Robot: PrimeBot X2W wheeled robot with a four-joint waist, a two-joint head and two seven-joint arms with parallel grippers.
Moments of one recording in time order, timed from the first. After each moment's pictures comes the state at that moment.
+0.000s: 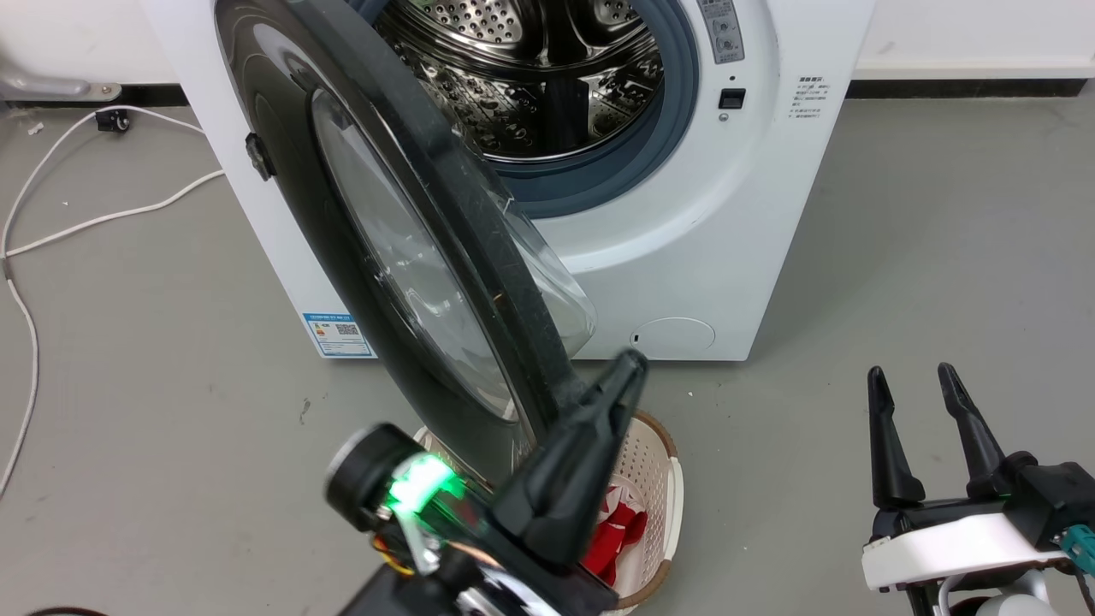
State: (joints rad) left arm -0.07 0.08 -0.50 -0.50 -0.13 -0.12 -0.23; right arm -0.02 -0.05 -0.04 0.06 0.14 0.13 -0.25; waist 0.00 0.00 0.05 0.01
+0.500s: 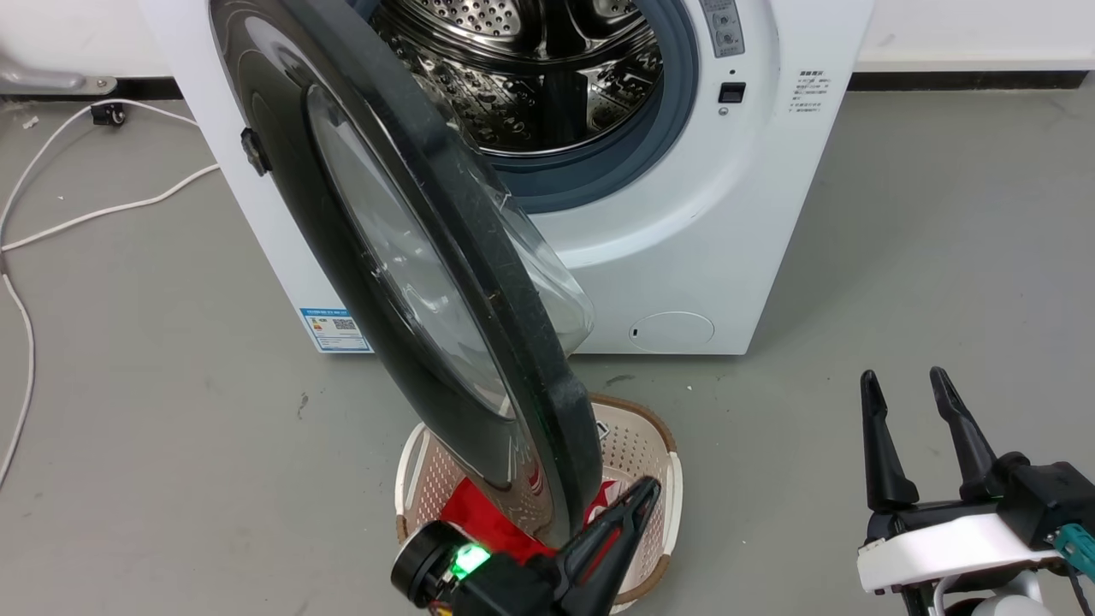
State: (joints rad) left arm 0.04 0.13 -0.60 -0.23 -0.20 -0.12 -0.07; right arm -0.02 -0.05 -0.03 0.07 0.15 0.13 -0.25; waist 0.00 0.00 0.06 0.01
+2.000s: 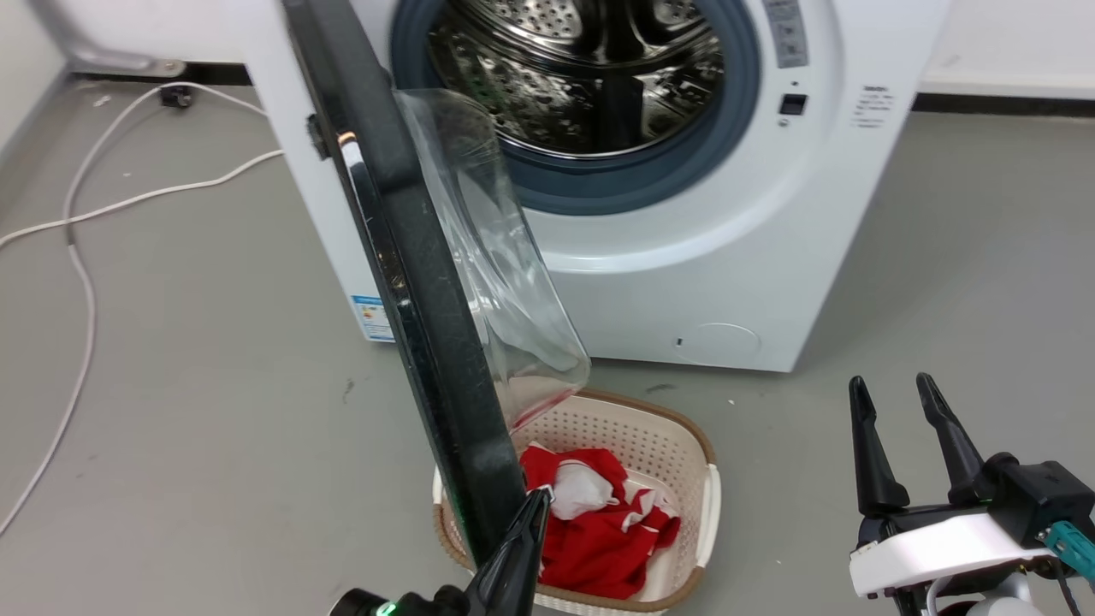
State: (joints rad) left arm 0.13 0.12 -0.49 -0.10 -0.22 0.08 -0.25; right arm -0.02 -0.05 -0.01 0.08 0.18 0.13 -0.23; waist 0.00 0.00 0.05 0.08
